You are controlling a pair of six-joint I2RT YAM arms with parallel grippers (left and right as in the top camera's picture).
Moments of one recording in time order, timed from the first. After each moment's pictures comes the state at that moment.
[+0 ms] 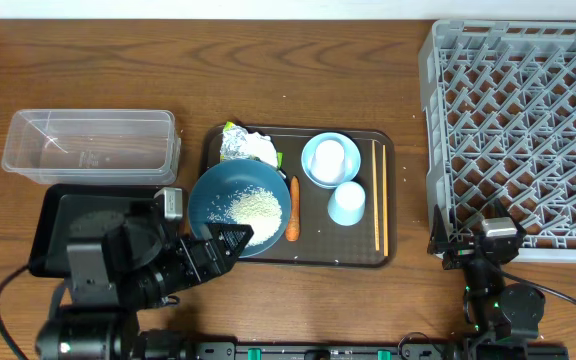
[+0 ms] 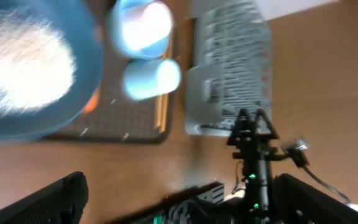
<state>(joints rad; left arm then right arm) -0.01 0.65 0.88 -1.06 0.76 -0.62 -0.05 0.01 0.01 -0.06 -0.14 -0.05</state>
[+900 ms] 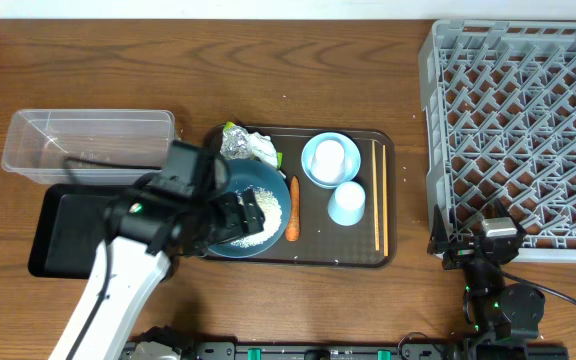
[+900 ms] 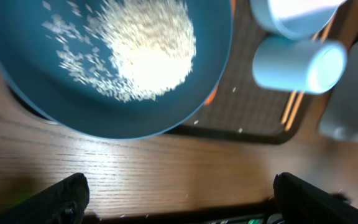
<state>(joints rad) -0.34 1.18 1.05 -1.14 0.28 -0.60 -0.05 0.01 0.01 -0.06 -0.14 -0.05</state>
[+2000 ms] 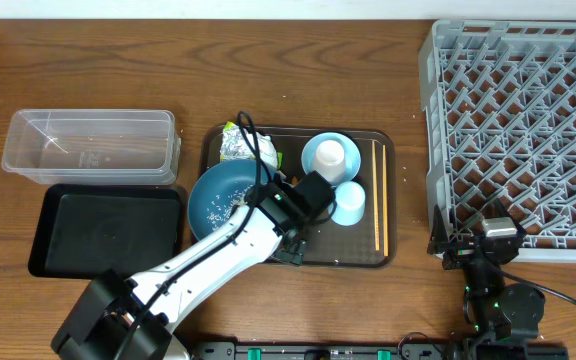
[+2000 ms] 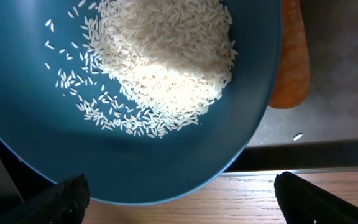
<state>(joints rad) -0.80 1.57 1.05 -1.06 -0.25 -0.51 -0.05 0.01 0.01 -0.06 -0.14 -0.05</state>
